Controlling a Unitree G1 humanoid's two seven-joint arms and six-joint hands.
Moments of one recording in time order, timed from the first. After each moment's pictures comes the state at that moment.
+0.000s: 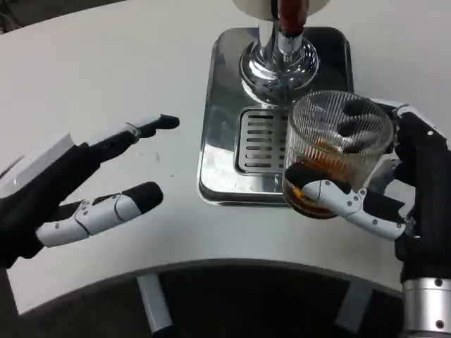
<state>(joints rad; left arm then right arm) -0.16 0.64 0.29 -0.16 0.01 -0.38 -0.58 -0.03 0.04 0.15 -0.48 -0.46 0.02 -0.30</state>
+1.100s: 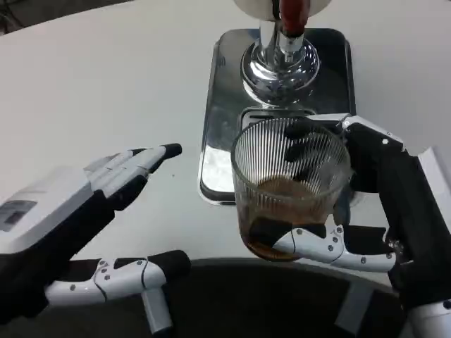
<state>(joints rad) 0.12 0.66 0.36 -0.56 0.21 -0.24 -0.52 0.07 -0.10 0.16 -0.65 -0.32 -0.04 -0.01</state>
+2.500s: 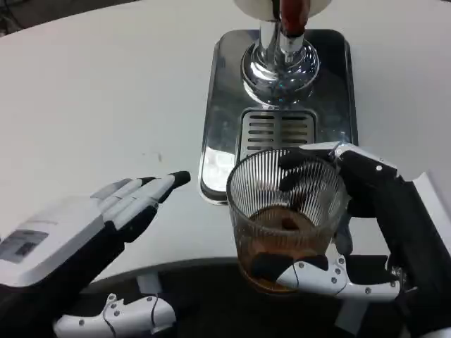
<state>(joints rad) 0.23 0.65 0.35 -0.62 0.25 -0.27 -0.51 0.16 -0.13 0.15 -0.68 -0.29 -0.08 0.05</state>
